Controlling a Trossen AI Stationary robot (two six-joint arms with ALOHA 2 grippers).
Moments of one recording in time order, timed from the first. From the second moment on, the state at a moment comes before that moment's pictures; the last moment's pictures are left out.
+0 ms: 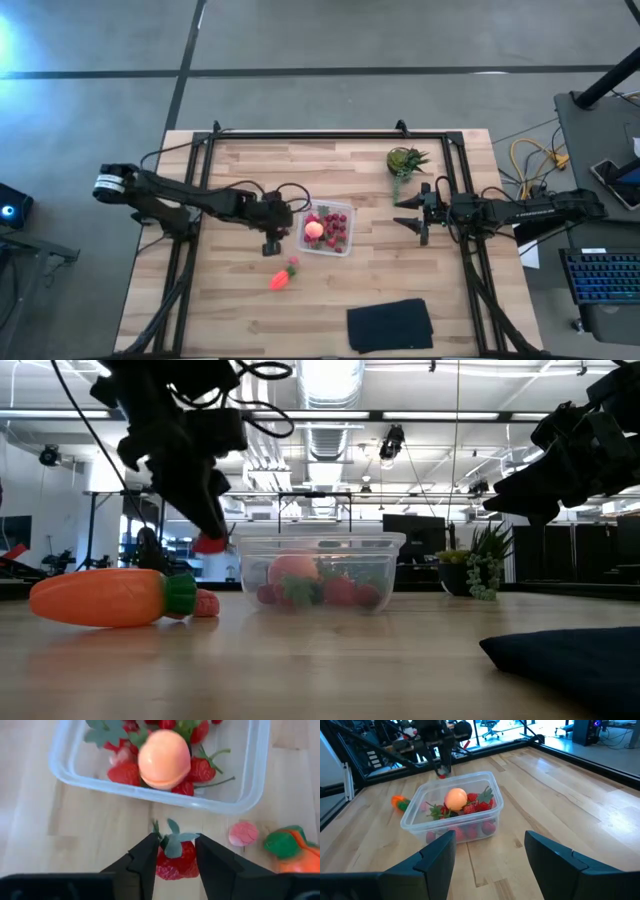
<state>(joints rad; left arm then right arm) -0.06 1.36 0.81 -0.42 -0.07 -0.10 0.02 0.40 0.01 0.17 0.16 0.23</state>
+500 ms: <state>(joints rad) -0.01 1.45 1.01 -0.28 -0.03 0.11 0.02 0.40 0.01 0.17 0.16 0.23</state>
